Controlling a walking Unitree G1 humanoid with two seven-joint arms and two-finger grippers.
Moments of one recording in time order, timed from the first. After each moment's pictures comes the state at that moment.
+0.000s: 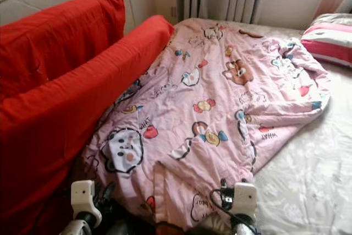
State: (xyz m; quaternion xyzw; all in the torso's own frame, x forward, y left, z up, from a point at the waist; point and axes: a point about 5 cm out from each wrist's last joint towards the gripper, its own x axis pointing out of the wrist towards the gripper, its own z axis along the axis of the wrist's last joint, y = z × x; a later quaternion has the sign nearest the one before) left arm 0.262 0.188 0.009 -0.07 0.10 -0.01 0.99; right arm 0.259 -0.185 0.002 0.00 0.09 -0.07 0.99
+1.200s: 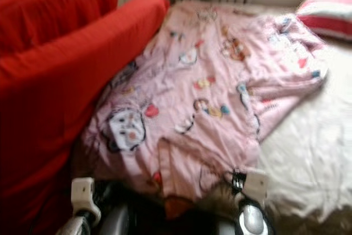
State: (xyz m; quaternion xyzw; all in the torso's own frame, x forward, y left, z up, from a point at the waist) left arm 0.268 0.191 0.013 -0.06 0.10 -0.02 0.99; right arm 0.281 -0.205 0.013 0.04 0.09 -0.15 0.98
